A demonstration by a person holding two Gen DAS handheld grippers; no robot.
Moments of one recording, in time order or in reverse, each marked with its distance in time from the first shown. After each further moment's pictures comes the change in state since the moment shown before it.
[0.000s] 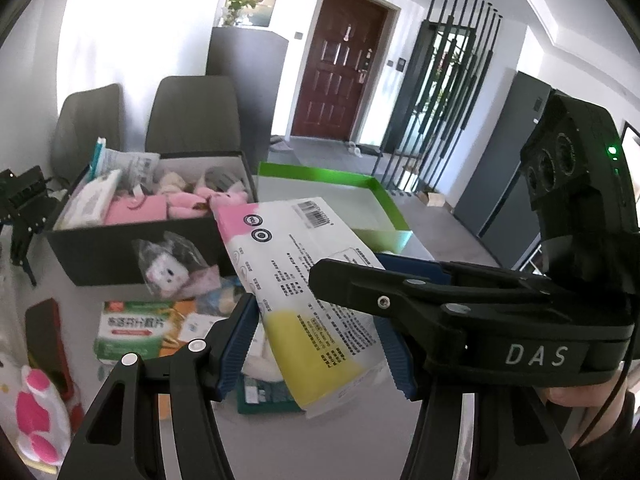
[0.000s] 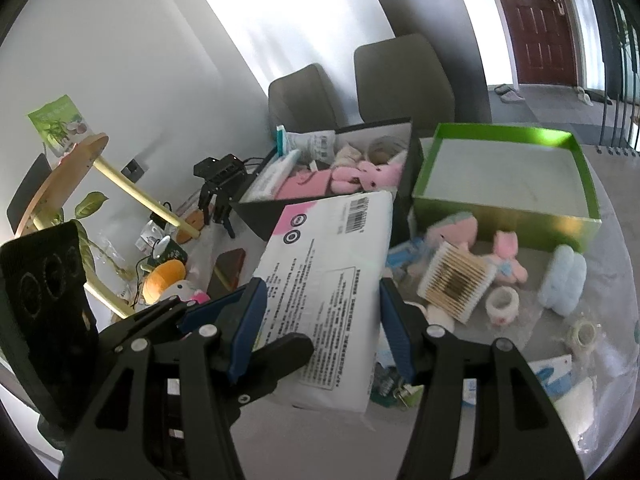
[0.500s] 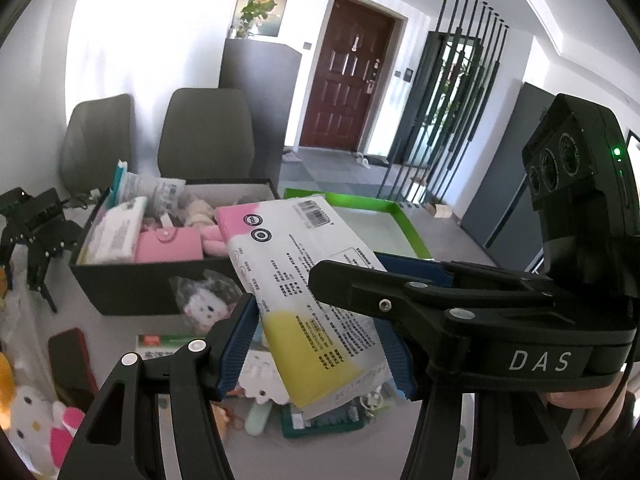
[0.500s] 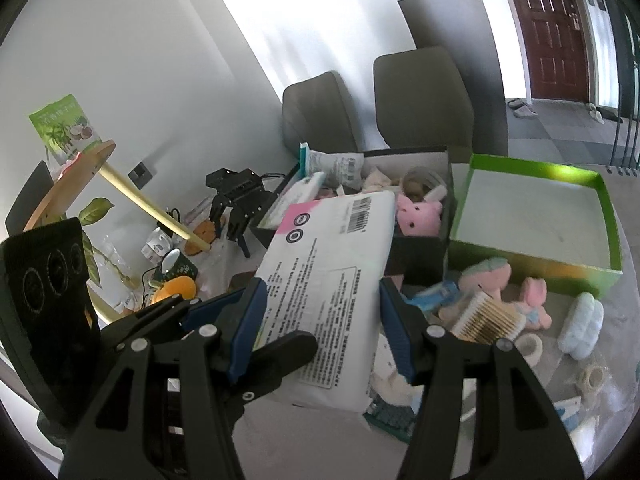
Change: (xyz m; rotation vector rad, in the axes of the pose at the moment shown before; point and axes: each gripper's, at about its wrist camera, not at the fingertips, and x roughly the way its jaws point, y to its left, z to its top) left arm -0.013 0.045 0.037 -0.007 -0.028 0.014; right arm 0.025 0.037 0.042 -0.039 -0.012 0.015
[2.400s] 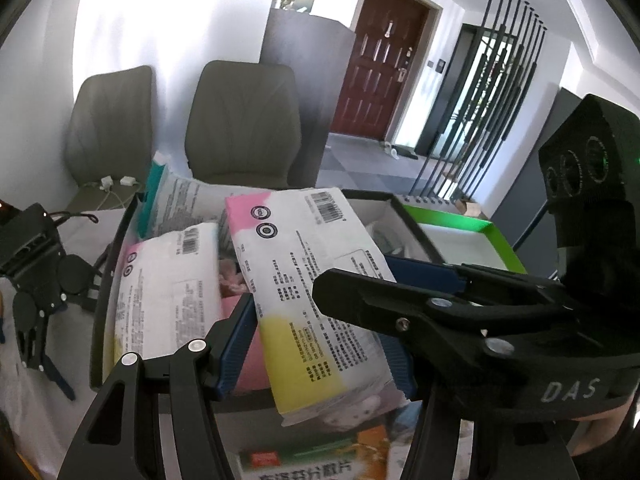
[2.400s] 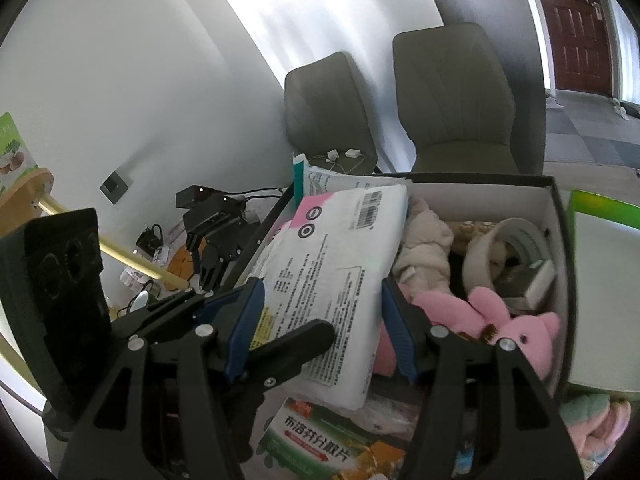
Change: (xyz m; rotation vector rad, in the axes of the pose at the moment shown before) left arm 0.124 0.174 0.064 -0.042 0.065 0.039; right arm 0.196 -0.003 0.088 0.006 0.047 0.050
